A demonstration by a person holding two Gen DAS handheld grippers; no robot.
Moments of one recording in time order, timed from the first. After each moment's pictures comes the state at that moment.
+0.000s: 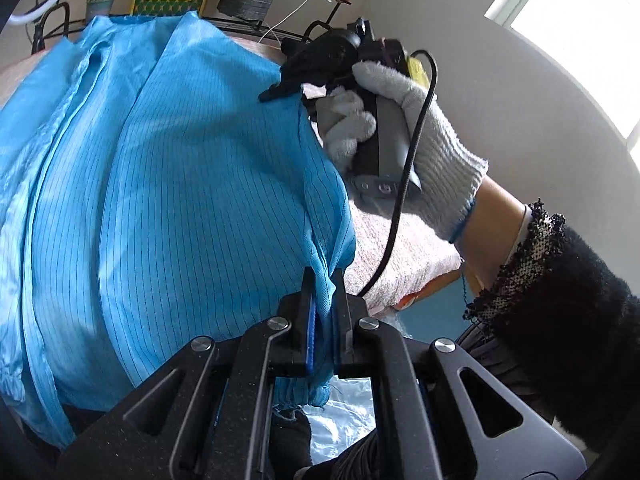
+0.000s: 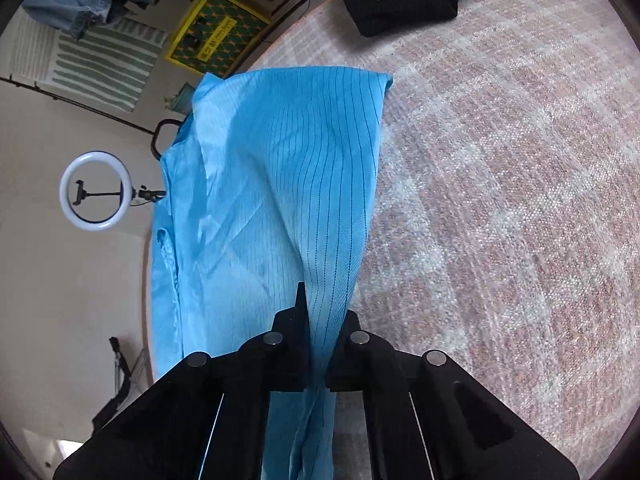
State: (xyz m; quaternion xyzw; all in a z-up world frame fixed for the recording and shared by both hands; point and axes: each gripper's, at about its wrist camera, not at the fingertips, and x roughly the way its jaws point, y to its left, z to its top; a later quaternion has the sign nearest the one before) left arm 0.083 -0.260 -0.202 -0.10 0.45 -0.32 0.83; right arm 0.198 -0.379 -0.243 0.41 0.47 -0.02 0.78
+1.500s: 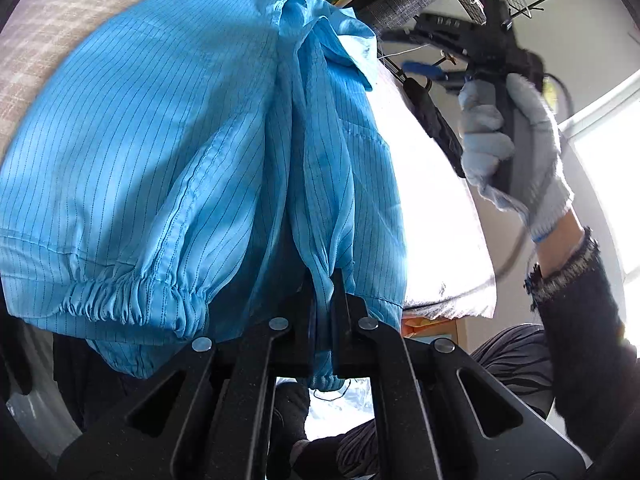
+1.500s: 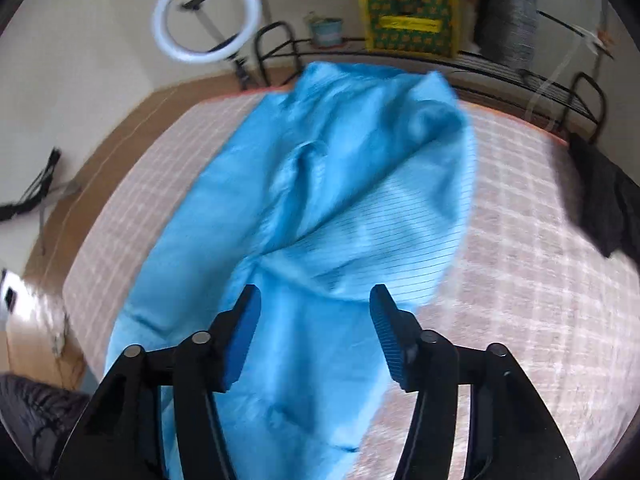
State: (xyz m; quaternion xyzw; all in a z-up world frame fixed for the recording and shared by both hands) left arm 0.085 -0.091 -0.236 -0.27 0.49 -0.21 0.80; right arm 0.250 -0.193 -0.159 0.06 0.49 0.06 0.87
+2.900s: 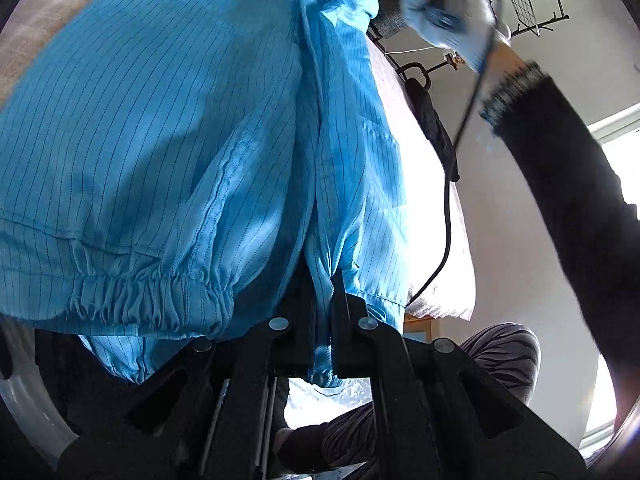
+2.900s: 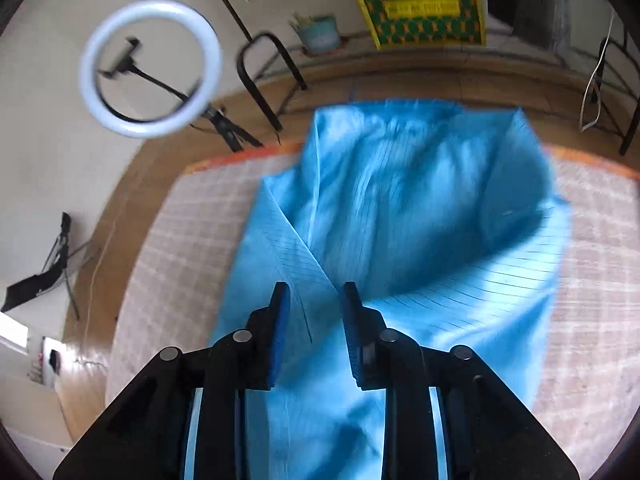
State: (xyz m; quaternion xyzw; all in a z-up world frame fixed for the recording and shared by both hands) left arm 0.088 -0.064 -0.251 -0.32 0.50 -0.23 0.77; right arm 0.456 -0.151 -0.157 0.15 0.50 0.10 0.85
